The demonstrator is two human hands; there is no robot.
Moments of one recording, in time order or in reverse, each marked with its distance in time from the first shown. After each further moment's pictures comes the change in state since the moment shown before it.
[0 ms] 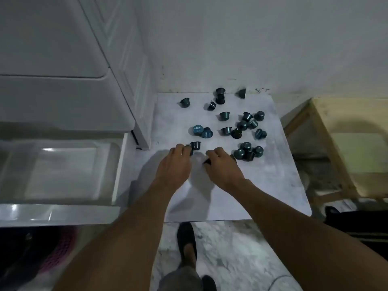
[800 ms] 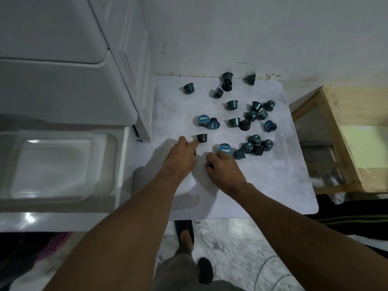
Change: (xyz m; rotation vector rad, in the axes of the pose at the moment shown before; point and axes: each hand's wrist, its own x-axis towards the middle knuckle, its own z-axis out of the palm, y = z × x) left_hand 0.031 -0.018 0.017 -0.157 -0.244 -0.087; right_hand 0.007 -0.011 0.027 0.001 -0.001 0.010
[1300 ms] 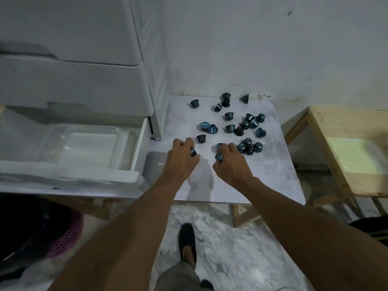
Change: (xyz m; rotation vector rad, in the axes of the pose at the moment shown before) left_hand -0.109 0.053 -0.036 -0.156 0.361 -0.092; right_hand -0.071 -0.010 -0.056 0.058 0.186 -0.036
